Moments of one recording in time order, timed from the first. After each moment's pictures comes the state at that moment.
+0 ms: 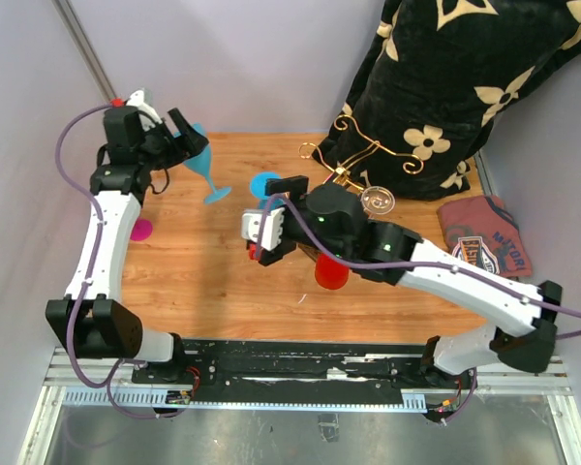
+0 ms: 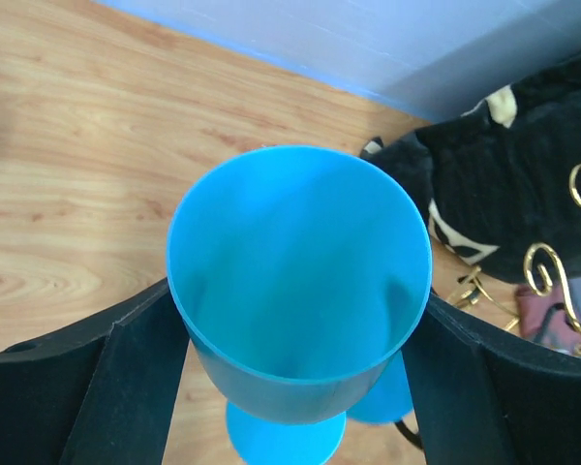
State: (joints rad) left arm 0.07 1.37 1.46 -0.48 0.31 -0.46; right arm 1.14 1.41 1.48 -0.34 0.12 -0.94
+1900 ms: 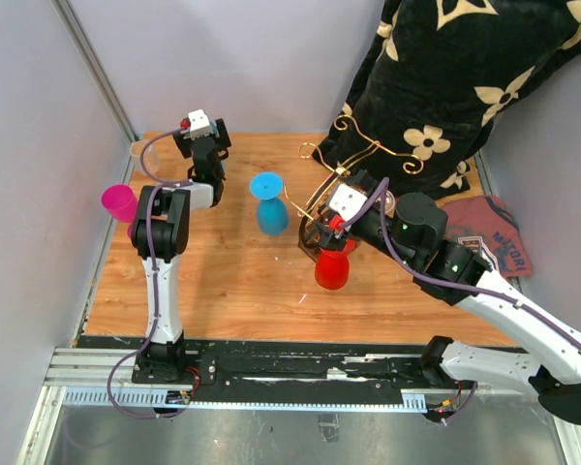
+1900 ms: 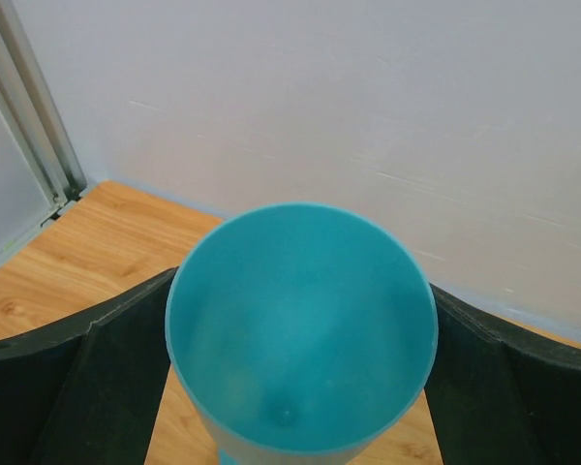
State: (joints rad) left arm -0.14 2.25 1.44 0.93 -0.51 -0.05; right arm 0.91 0.98 1.12 -0.22 0.04 -0.60
